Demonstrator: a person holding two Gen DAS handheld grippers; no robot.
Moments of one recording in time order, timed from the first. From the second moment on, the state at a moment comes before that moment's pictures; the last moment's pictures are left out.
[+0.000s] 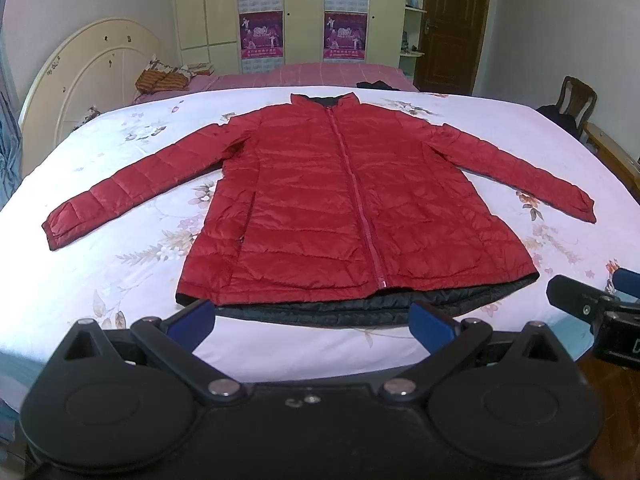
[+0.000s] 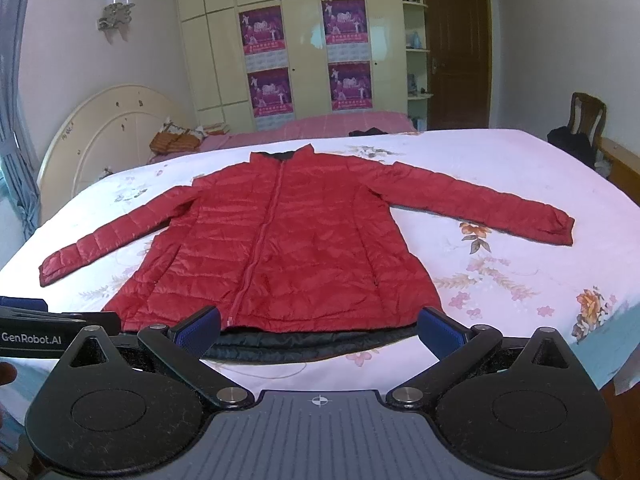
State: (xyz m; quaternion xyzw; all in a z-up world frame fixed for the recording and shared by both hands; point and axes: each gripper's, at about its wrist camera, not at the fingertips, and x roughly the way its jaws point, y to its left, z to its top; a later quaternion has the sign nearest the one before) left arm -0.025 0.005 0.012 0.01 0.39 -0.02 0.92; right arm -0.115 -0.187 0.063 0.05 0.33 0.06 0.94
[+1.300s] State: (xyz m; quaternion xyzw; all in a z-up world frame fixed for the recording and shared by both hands) left arm -0.024 0.010 0.011 0.01 0.40 -0.01 0.92; right arm -0.111 -0.186 0.061 0.05 0.33 0.06 0.94
